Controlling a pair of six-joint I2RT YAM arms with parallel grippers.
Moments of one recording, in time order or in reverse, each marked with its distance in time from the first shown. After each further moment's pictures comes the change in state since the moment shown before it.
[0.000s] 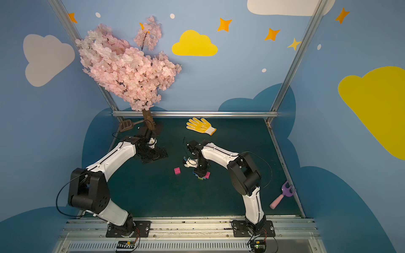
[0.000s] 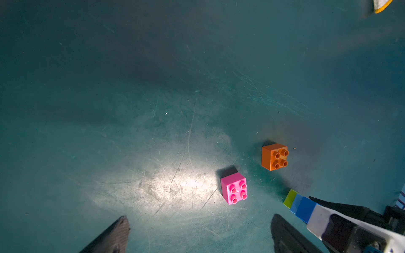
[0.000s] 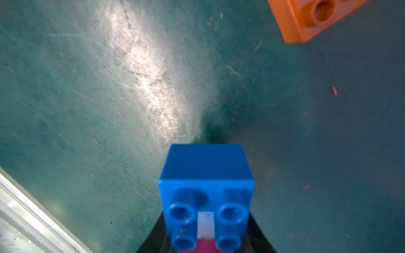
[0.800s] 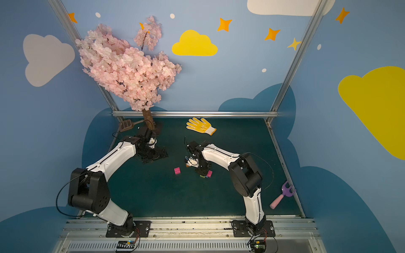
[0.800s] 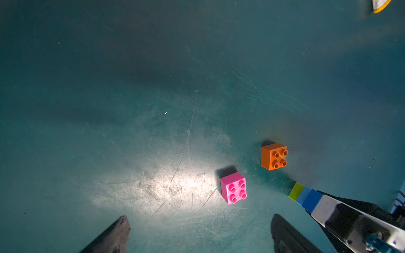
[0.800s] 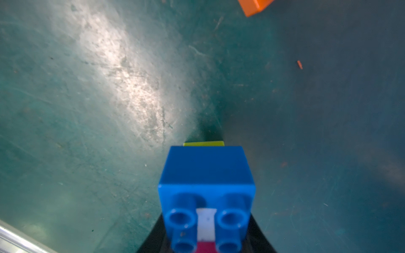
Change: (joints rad) left arm 0.000 0.000 0.000 0.000 0.002 0.000; right arm 0.020 -0.026 -0.041 0.037 0.111 0.066
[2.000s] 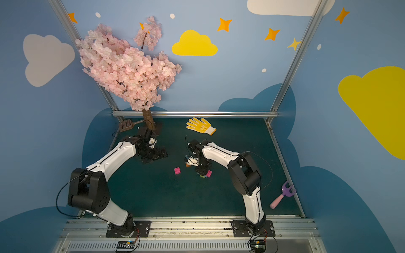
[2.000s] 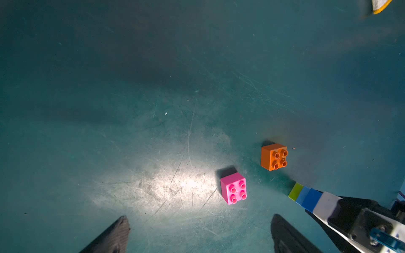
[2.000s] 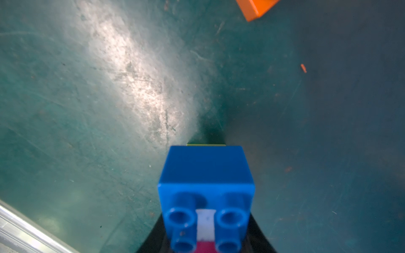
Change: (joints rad) left arm 0.002 0.000 0.000 0.000 0.001 0.000; right arm -0.024 0.029 0.042 -0.034 -0.047 -0.004
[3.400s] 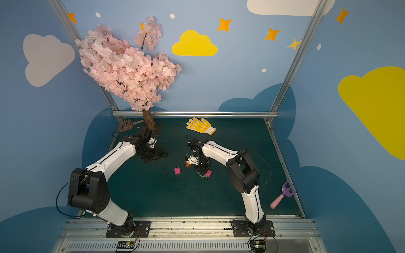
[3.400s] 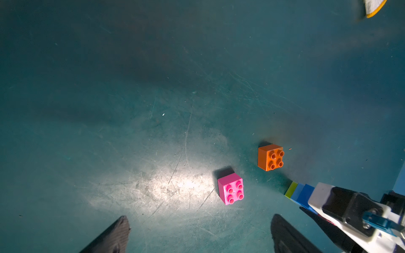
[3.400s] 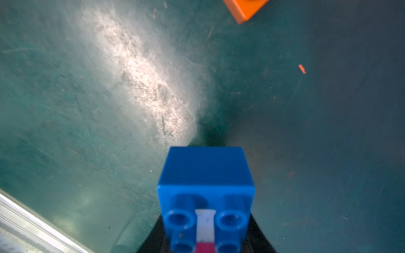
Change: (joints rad) left arm 0.004 0.000 0.000 0.007 0.015 -0.004; right arm -0.027 0.043 0.053 -0.040 -0.041 0.013
